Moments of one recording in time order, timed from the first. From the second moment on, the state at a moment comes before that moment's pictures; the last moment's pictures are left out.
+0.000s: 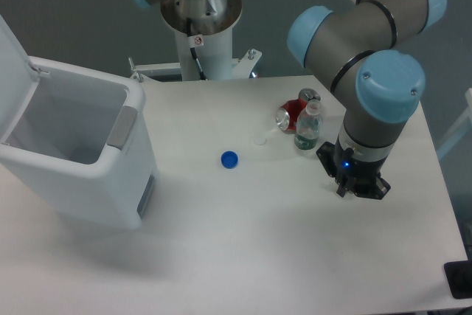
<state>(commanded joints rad) 2.58 -2.10 -1.13 -1.42 1.58 1.33</state>
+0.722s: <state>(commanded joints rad) 2.52 -2.01 -1.16 -1.42 1.46 1.18</state>
